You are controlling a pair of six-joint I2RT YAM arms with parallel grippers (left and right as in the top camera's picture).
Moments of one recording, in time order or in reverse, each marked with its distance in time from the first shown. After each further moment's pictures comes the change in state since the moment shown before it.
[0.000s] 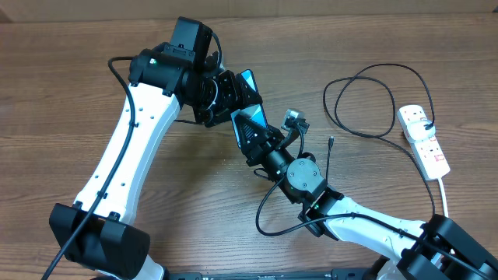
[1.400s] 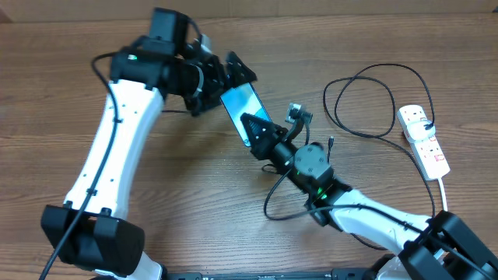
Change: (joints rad) left arm 0.118 0.000 0.001 0.118 0.106 0.032; right arm -0.126 0.005 0.006 -0.100 -0.228 0.118
